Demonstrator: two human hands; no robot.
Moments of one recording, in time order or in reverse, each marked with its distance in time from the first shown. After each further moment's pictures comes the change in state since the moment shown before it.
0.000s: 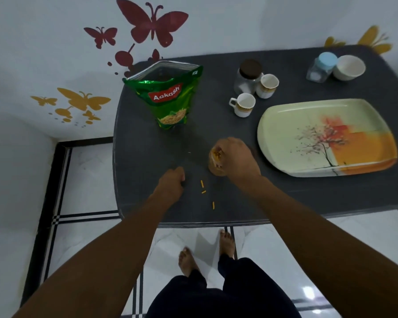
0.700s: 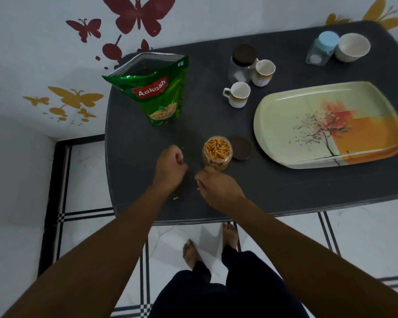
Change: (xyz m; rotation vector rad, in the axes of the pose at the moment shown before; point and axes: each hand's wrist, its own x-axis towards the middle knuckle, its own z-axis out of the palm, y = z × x) left_hand 0.009 0.045 -0.017 -0.293 0.306 0.008; right_hand -0.052 -0.004 0.062 0.019 -0.179 -0.125
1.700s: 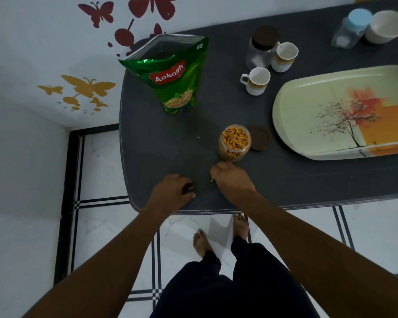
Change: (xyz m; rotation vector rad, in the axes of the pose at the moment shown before) left_hand -0.058 -0.087 -0.012 0.445 -0.375 0.164; right_hand 0.008 0.008 0.036 -0.196 -0.053 -0.011
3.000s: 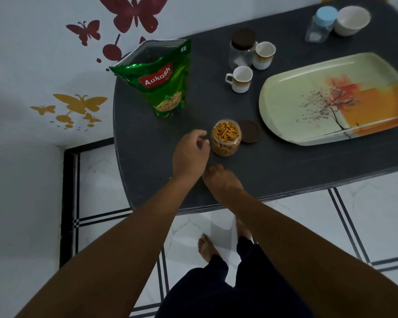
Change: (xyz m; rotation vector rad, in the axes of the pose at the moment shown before) left_hand 0.046 0.097 -0.049 -0.440 0.469 -0.024; right_hand 0.001 -0.032 0.019 -0.145 -0.082 0.098
